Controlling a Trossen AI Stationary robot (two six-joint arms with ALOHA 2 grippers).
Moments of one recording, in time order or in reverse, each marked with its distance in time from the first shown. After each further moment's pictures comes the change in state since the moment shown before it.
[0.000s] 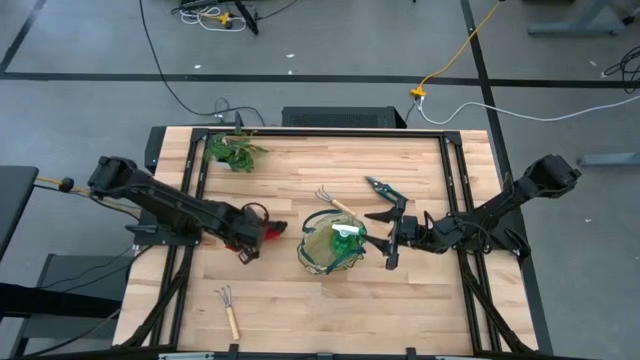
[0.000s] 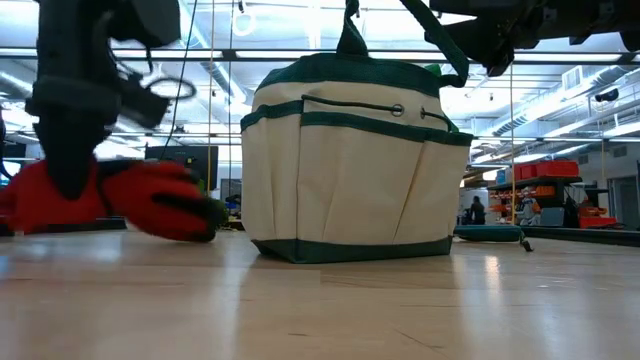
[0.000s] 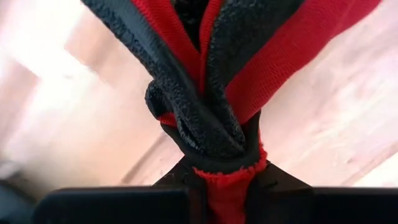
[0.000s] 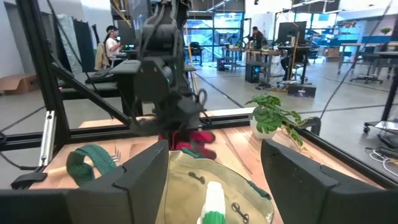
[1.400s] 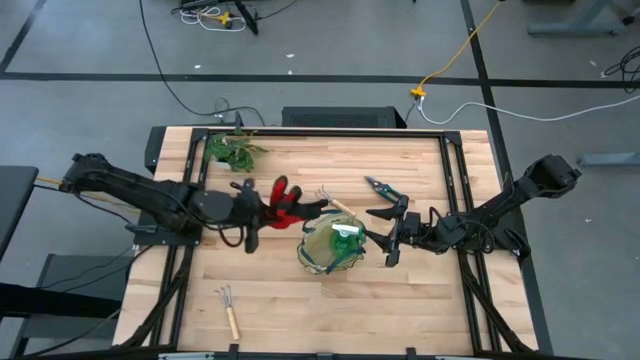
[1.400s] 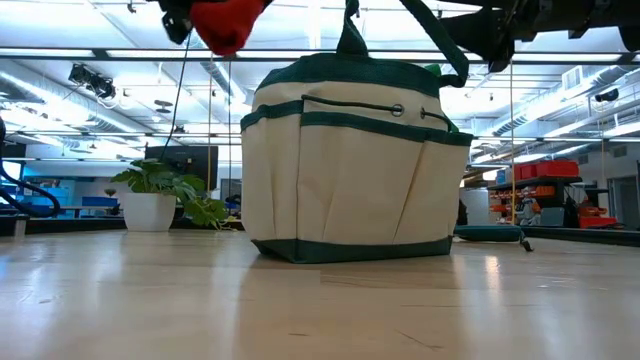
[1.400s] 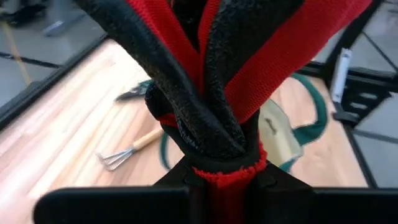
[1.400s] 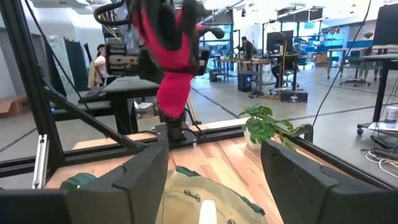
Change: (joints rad) left arm -0.001 -0.367 0.053 0.688 -0.288 0.682; right arm 0.000 0.000 0.000 0.076 0.036 0.000
